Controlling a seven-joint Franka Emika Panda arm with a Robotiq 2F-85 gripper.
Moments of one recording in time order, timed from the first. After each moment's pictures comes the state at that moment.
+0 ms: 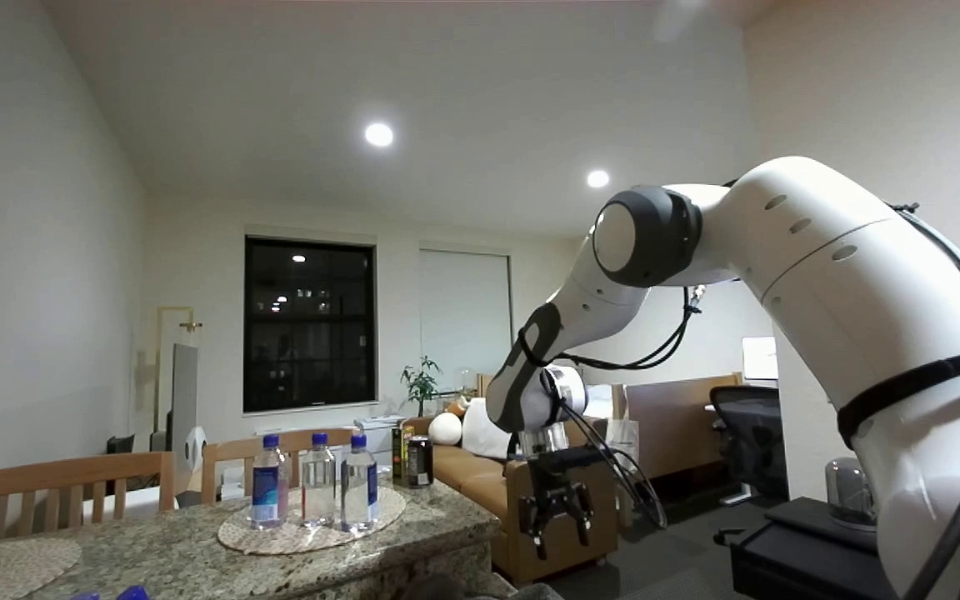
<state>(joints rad) -0.22 0.54 -0.12 -1.79 0.01 2.10 -0.09</state>
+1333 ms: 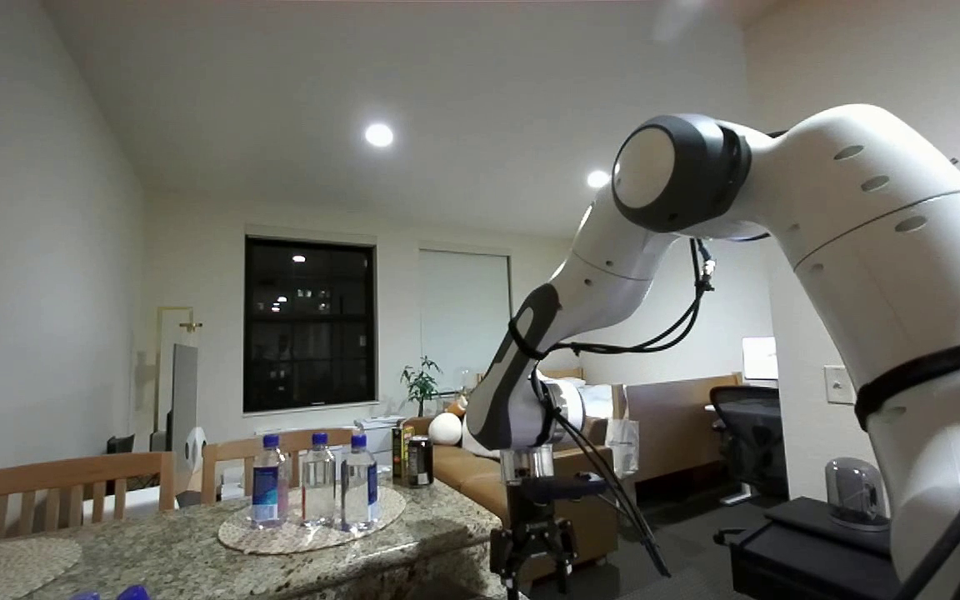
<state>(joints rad) -0.16 0.35 -0.03 -2.14 0.13 2.26 -0.09</state>
